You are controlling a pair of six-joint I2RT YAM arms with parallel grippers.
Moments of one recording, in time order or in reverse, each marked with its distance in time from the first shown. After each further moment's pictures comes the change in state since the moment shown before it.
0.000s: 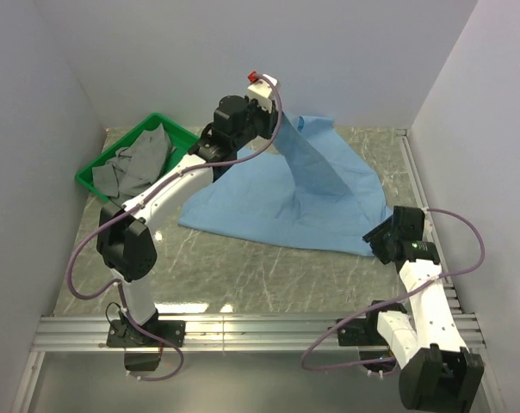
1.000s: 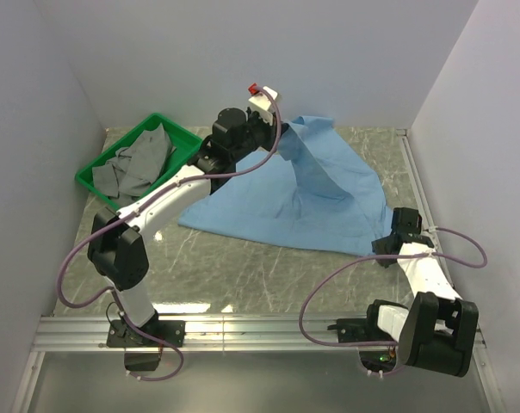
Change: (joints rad) left arm -0.038 -0.079 -0.148 0.094 0.064 -0.048; right arm -0.114 0.256 -0.074 0.123 0.128 0.239
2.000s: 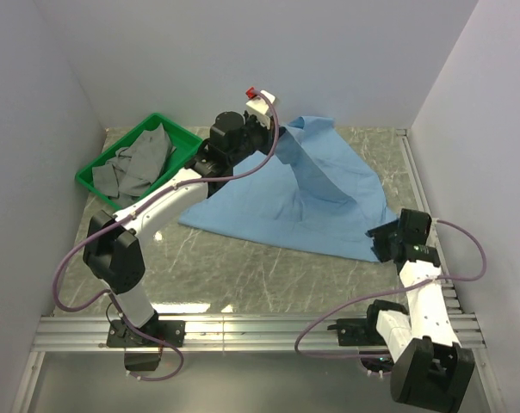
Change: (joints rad) left arm 0.000 -0.039 -0.055 0.003 -0.016 0.006; right arm -0.007 -0.232 0.009 -0.037 -0.163 -0.042
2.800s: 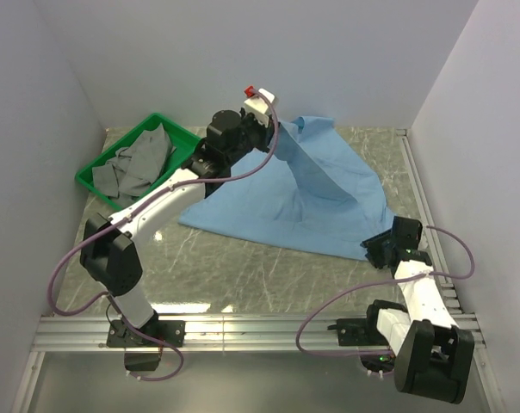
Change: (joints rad) left arm 0.000 -0.027 -0.004 -0.009 -0.067 0.076; right arm 0.021 0.074 -0.138 0.184 -0.053 -0.041
